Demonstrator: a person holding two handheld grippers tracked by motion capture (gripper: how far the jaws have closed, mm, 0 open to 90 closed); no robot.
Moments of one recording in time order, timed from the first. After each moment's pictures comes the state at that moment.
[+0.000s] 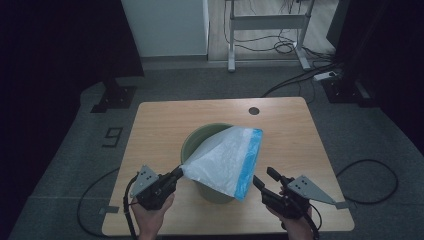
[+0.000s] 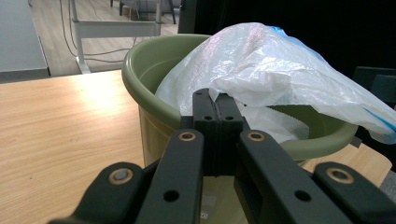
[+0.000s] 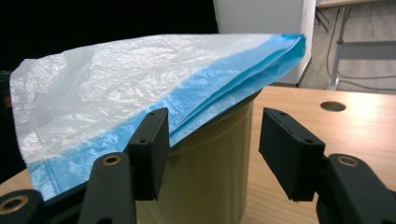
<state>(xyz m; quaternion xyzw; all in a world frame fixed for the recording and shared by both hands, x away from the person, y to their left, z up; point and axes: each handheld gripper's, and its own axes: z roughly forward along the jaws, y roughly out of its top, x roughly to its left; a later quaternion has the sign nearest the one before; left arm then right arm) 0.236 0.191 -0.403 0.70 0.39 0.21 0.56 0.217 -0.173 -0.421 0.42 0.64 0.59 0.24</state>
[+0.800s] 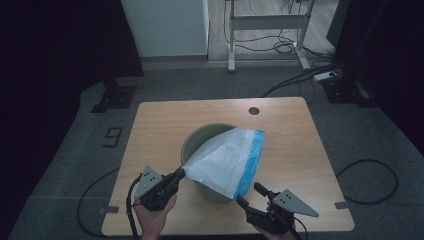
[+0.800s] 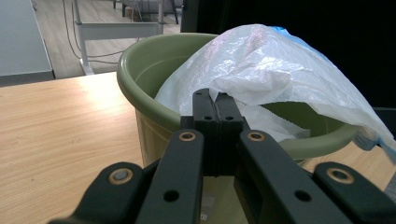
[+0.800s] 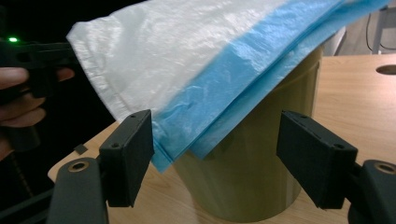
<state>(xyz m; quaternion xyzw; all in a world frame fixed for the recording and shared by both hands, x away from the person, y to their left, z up) 0.234 0.185 -0.403 0.70 0.39 0.22 0.55 0.195 -0.142 -0.447 0.43 0.65 0.60 0.18</state>
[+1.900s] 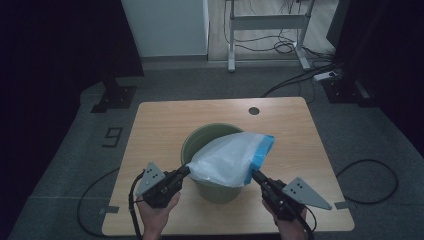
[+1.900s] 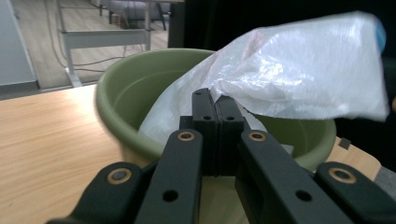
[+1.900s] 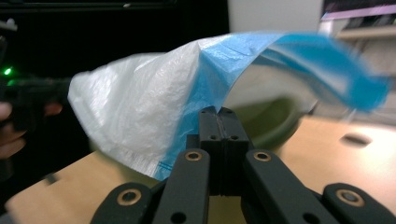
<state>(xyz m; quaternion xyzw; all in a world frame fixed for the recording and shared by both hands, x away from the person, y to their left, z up) 0.240 0.171 -0.390 0.72 0.36 0.20 0.56 0.211 -0.158 -0.403 0.37 0.63 0.63 0.28</state>
